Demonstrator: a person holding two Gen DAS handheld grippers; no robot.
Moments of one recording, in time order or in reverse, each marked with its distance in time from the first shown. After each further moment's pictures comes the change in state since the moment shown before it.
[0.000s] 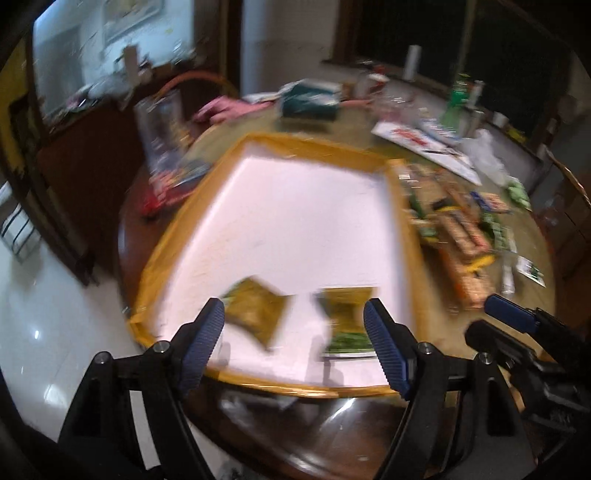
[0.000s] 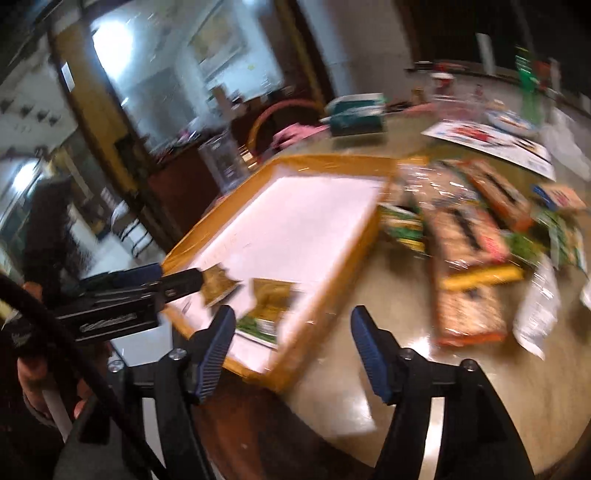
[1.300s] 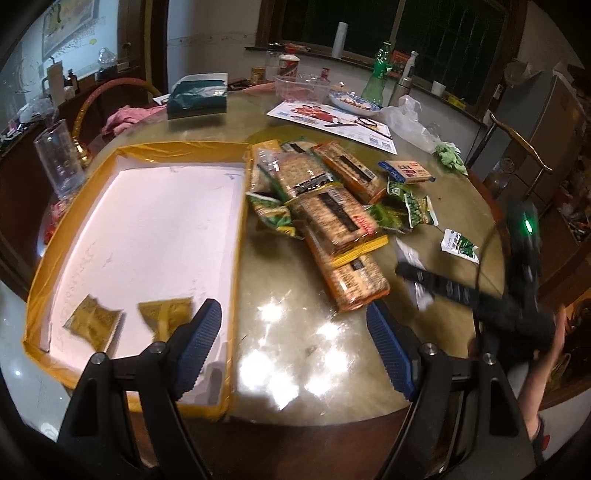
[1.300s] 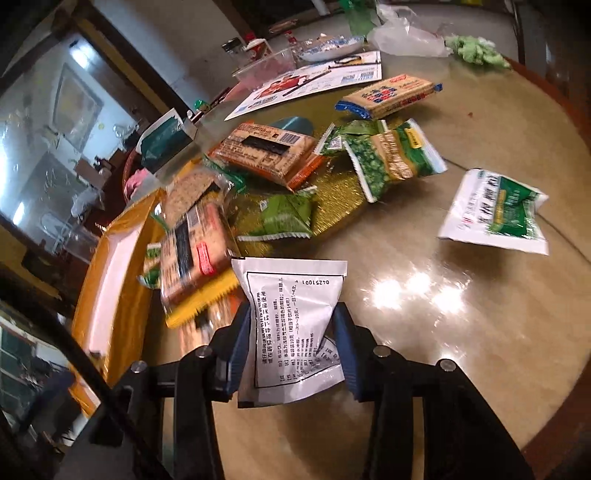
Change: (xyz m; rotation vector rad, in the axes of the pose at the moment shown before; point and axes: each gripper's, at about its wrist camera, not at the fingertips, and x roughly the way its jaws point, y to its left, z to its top) left arm 0.021 -0.120 0.015 0.109 0.084 -0.173; right arm -0.021 -0.166 -0.013 0.446 0.041 -0.254
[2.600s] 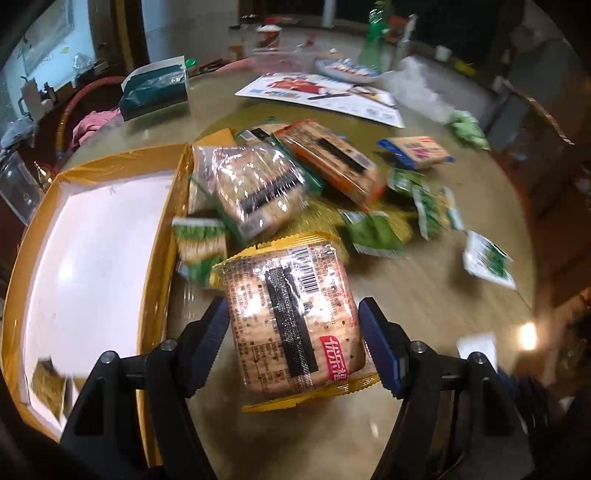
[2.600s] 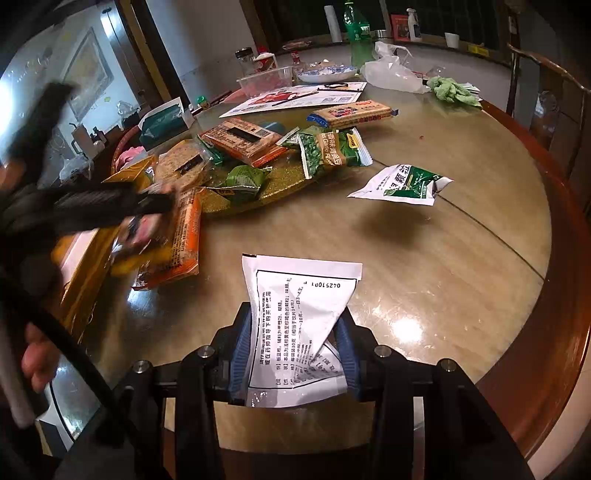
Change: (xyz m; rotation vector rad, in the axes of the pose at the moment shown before) left arm 0.073 -0.048 0.038 0.074 0.094 0.045; right arm -0.039 -0.020 -0.045 -0.151 -0.078 -0.131
